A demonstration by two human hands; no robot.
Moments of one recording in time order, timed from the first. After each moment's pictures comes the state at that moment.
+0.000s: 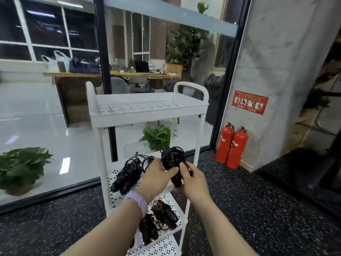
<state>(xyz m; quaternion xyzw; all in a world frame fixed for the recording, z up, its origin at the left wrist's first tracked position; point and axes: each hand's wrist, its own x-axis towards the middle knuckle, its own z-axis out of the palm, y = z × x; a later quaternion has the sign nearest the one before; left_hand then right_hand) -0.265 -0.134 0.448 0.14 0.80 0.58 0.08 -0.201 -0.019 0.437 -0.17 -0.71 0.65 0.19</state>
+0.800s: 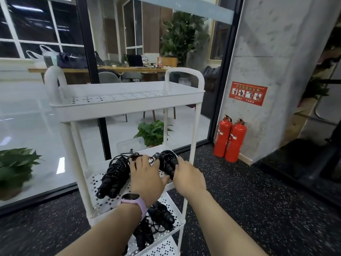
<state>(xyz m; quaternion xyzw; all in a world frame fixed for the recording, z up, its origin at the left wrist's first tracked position) -0.311 -0.110 0.392 0.20 0.97 0.05 -0.15 -0.261 0.019 0.407 -0.17 -0.97 0.17 0.10</state>
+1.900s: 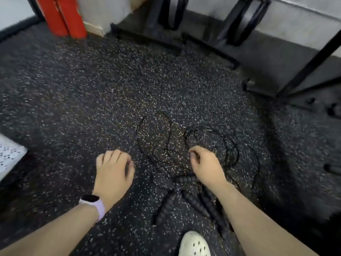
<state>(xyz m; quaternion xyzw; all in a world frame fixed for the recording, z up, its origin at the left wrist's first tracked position) 0.106 0.044 0.050 0.59 0.78 0.21 -0.03 0.363 0.186 0.099 -0.54 -0.79 0.25 0.11</state>
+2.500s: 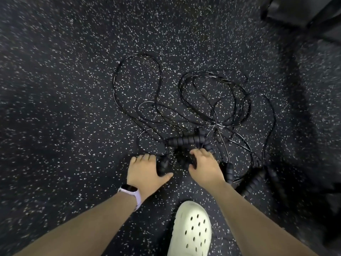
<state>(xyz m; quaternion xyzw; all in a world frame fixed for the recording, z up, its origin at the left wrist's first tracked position) 0.251 0.066 -0.145 0.60 0.77 -0.04 0.21 0.446 0.151 -0.110 -0.58 -0.75 0.28 -0.13</state>
